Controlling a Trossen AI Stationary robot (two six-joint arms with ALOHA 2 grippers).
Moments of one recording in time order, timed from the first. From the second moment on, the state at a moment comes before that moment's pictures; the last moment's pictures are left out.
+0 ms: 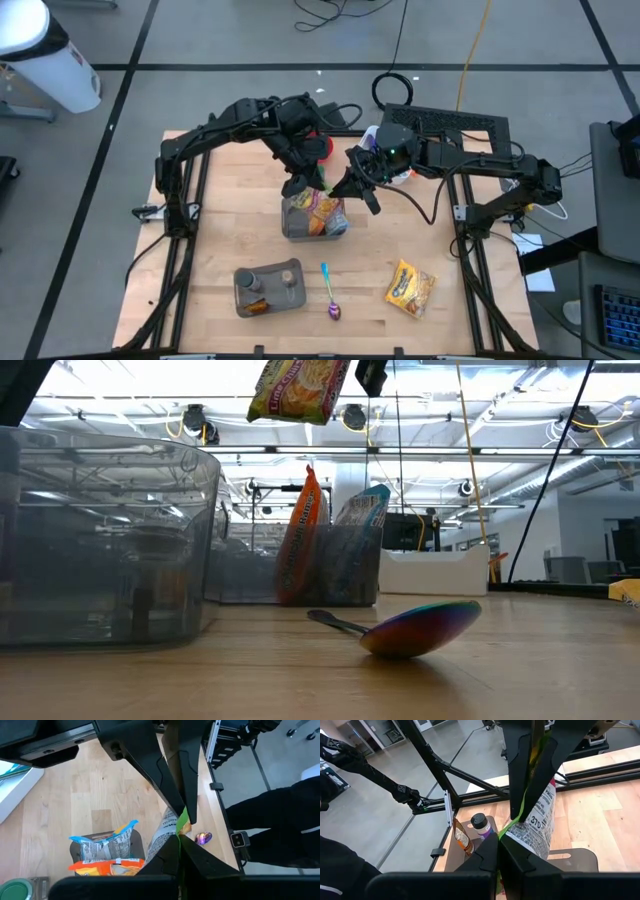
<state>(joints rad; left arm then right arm) 0.25 1.87 2.24 -1.28 0.58 0.13 -0.19 1.40 1.30 -0.20 -0.55 0.23</state>
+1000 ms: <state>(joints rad) 0.40 1.61 2.25 -1.36 0.32 0.03 -0.36 1.23 1.30 -0.52 -0.10 0.21</state>
